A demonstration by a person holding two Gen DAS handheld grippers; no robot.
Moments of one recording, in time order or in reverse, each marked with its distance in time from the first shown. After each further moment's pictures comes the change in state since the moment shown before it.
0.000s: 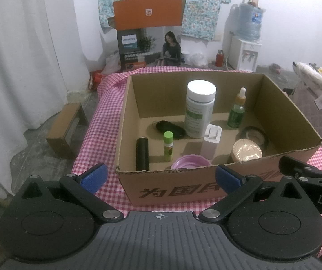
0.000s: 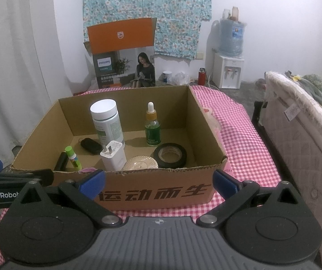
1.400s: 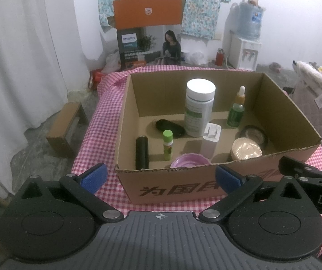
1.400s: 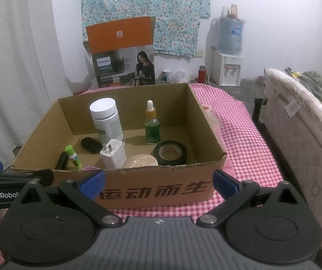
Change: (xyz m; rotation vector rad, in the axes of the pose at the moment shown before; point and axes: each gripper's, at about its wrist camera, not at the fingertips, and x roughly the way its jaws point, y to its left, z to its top) left arm -0.004 -0.002 0.001 -0.001 0.013 0.007; right arm -0.003 0.002 -0.003 0.012 0.010 0.003
